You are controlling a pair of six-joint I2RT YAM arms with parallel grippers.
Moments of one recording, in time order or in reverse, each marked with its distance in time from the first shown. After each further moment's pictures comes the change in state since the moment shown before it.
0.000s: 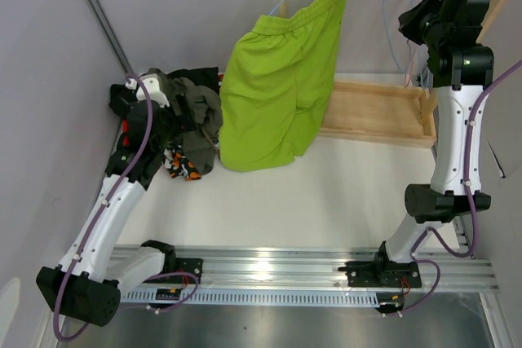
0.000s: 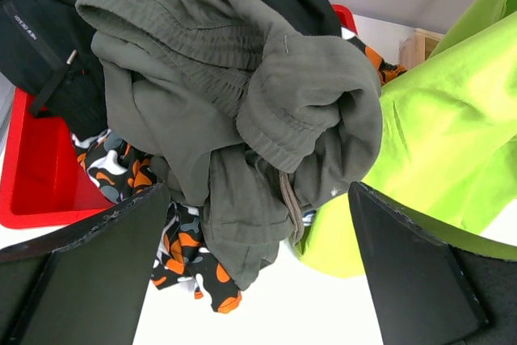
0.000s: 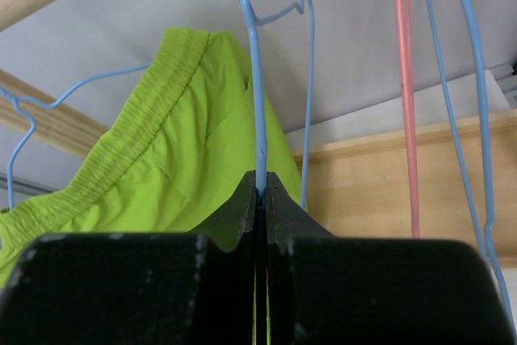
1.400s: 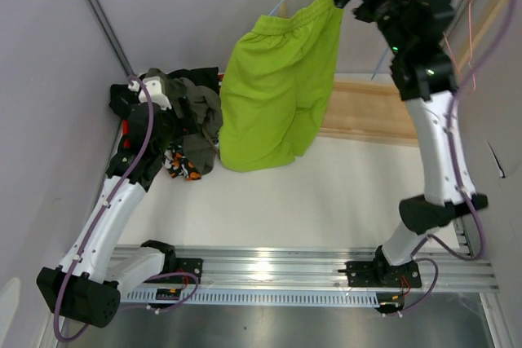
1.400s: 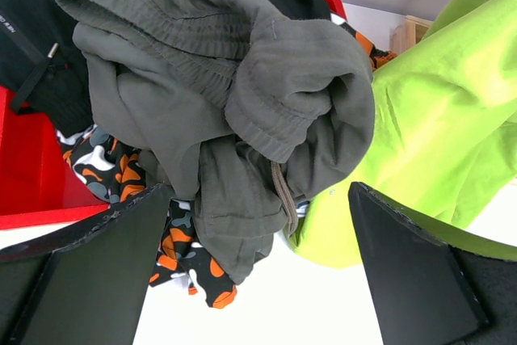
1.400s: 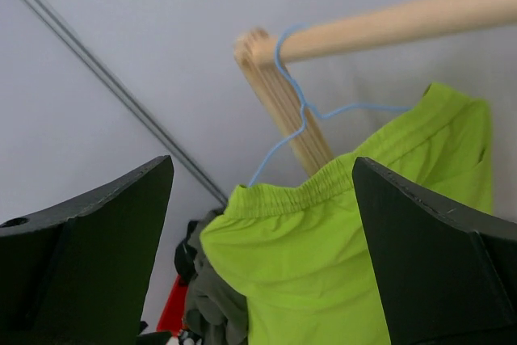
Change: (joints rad) left arm 0.000 -0.011 -0.028 0.008 0.037 0.000; right arm 0.271 -0.117 -0.132 0.467 -0.066 0.066
